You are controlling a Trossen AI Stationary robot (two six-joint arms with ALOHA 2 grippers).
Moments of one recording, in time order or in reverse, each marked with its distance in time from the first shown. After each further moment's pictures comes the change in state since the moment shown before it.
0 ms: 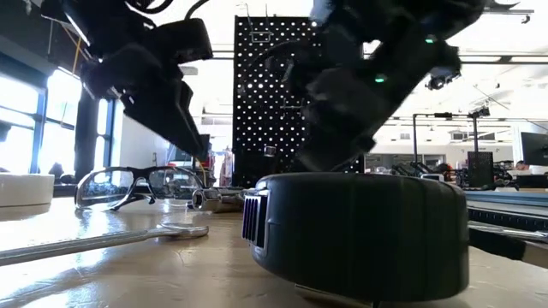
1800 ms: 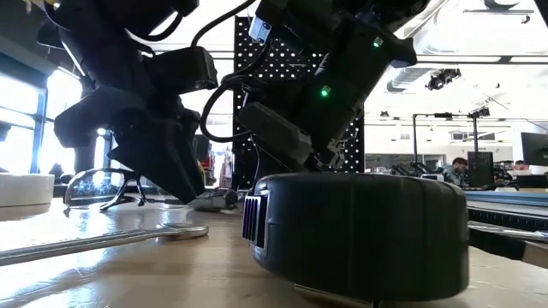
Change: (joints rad) left arm -0.038 0.161 0.002 0.130 0.072 0.071; right arm -0.008 0.221 0.271 -0.329 0.101 0.195
